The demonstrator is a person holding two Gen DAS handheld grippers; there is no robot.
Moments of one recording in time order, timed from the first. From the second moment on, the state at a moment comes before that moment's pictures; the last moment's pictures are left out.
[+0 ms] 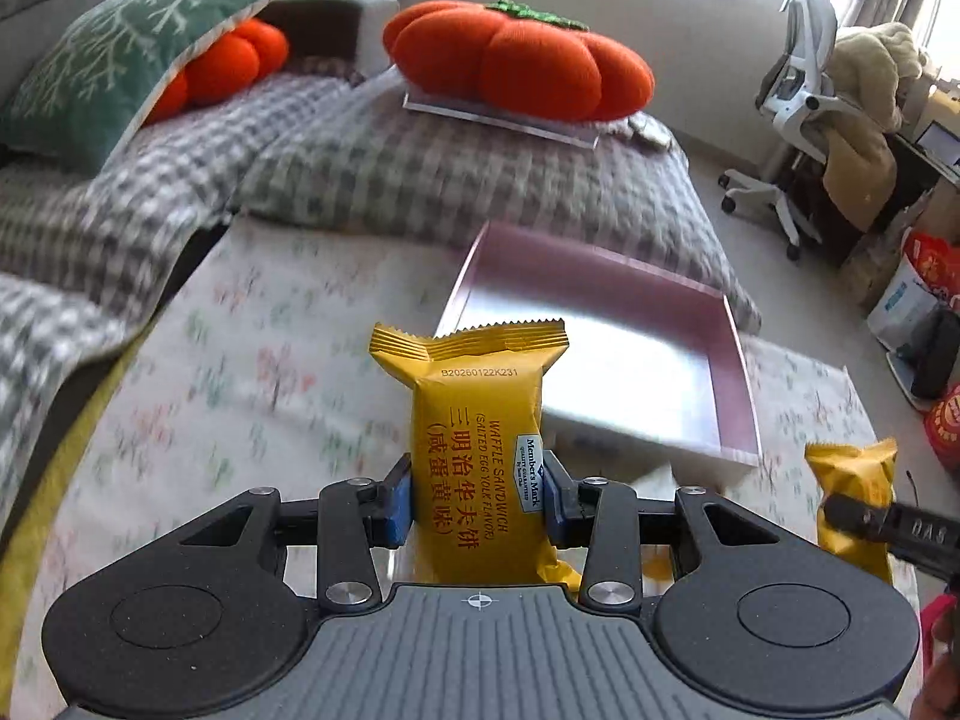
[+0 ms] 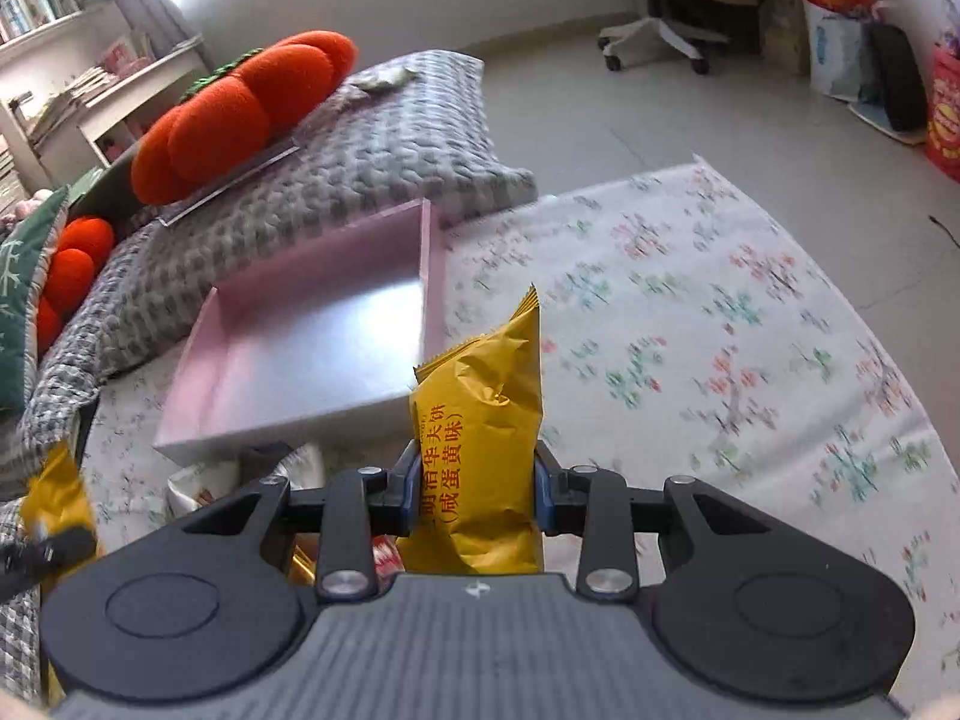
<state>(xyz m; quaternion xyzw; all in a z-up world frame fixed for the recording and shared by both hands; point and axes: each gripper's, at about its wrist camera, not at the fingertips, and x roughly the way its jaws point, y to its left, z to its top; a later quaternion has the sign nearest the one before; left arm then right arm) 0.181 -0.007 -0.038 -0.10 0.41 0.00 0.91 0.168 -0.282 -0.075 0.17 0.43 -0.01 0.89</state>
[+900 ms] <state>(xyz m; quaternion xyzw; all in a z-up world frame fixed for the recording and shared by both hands) 0.330 -0.023 -0.092 -0.04 0.42 -0.07 0.91 0.289 -0.234 -0.100 0.20 0.43 0.02 0.88</state>
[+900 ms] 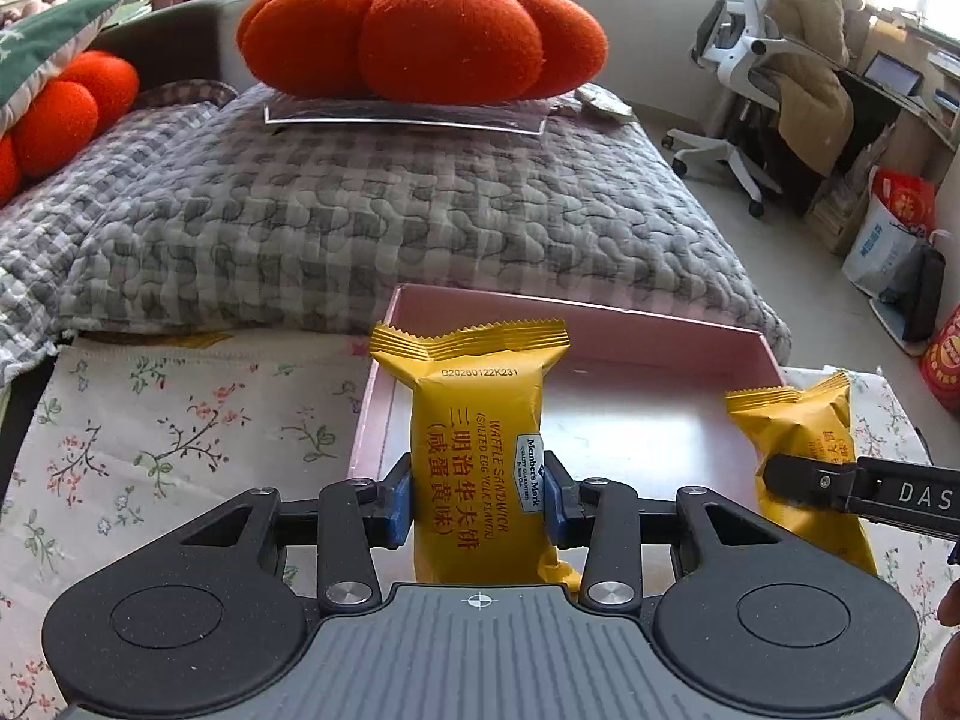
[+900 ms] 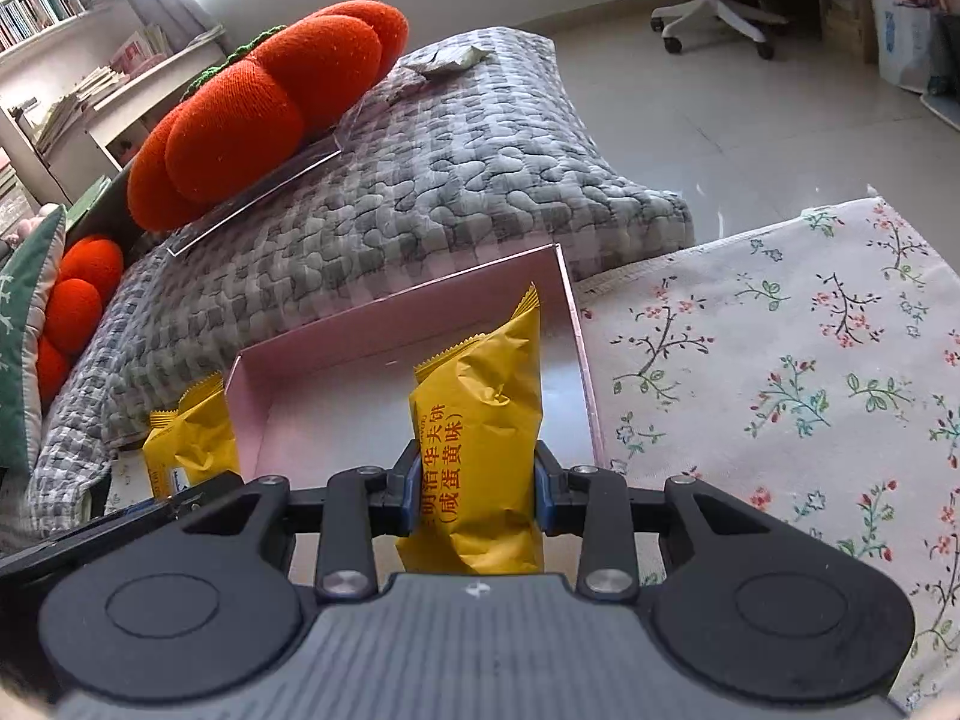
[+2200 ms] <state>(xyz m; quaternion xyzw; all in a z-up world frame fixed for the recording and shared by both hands) 0.081 0.010 -0.015 -0.08 0.36 -0.02 0.93 0.056 -0.200 0.000 0.14 0.36 0.03 0.92</state>
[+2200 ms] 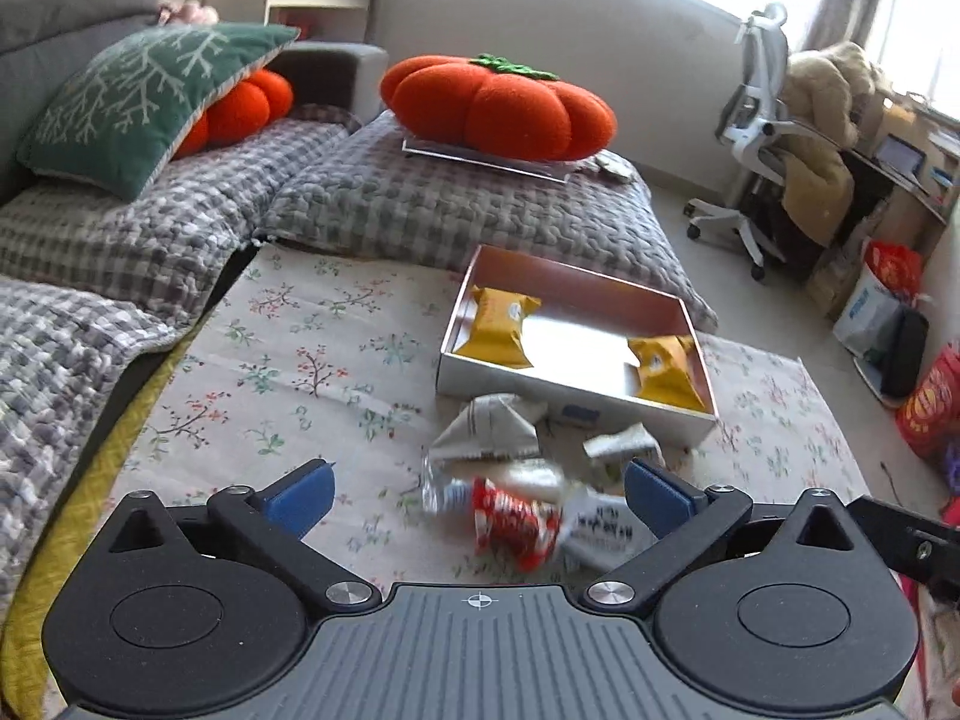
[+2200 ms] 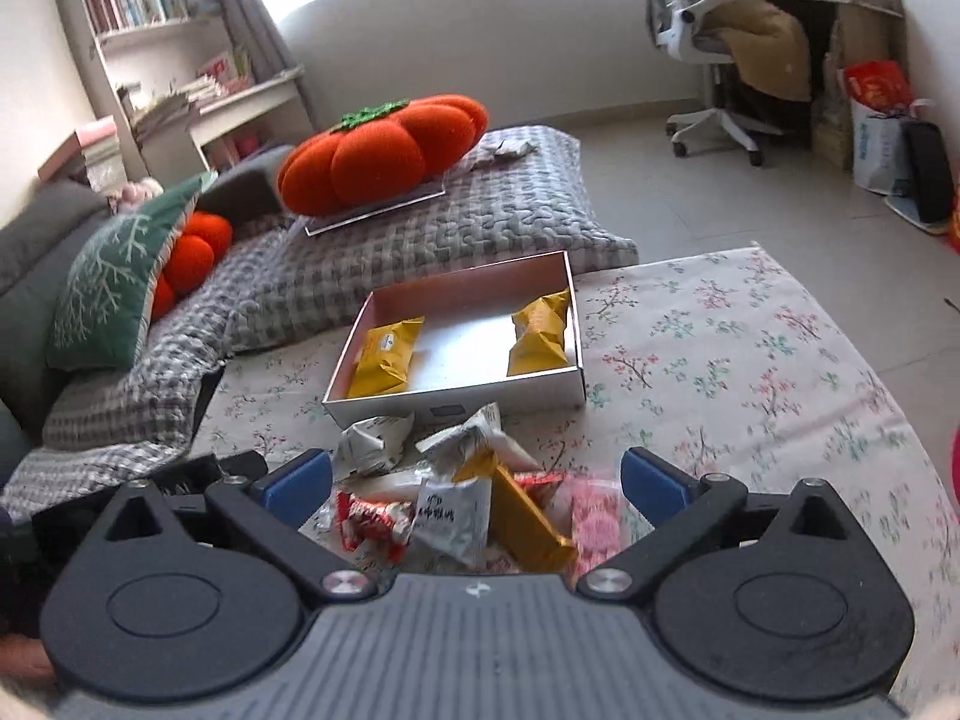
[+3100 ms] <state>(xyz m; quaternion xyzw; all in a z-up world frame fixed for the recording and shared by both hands) 0.040 0.058 -0.045 -0.14 0.45 0.02 0.88 0.028 -0.162 -0.040 -0.01 0.52 -0.04 0.85</state>
